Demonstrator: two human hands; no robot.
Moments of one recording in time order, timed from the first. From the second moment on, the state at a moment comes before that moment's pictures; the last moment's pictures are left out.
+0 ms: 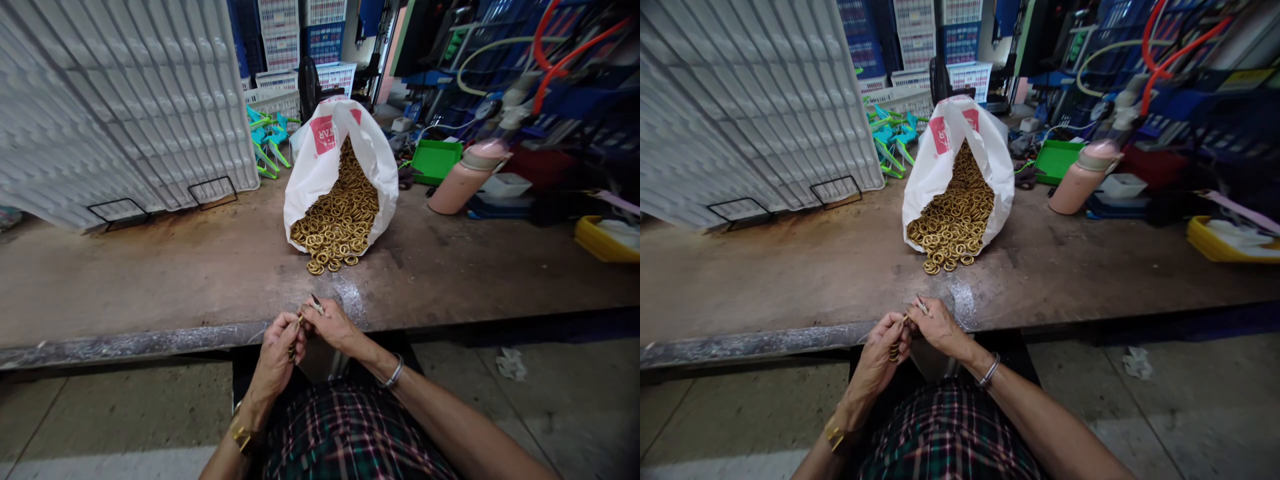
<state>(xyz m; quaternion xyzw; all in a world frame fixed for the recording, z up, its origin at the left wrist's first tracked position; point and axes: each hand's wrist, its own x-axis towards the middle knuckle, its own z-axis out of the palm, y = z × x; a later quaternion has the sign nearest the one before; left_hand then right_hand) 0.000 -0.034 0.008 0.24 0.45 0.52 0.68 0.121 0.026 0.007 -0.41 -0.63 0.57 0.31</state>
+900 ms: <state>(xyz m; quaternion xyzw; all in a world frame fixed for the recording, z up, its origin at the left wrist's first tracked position) -0.004 -0.036 0.006 0.24 0.45 0.55 0.67 0.123 0.012 0.007 -0.45 -0.85 0.25 0.10</state>
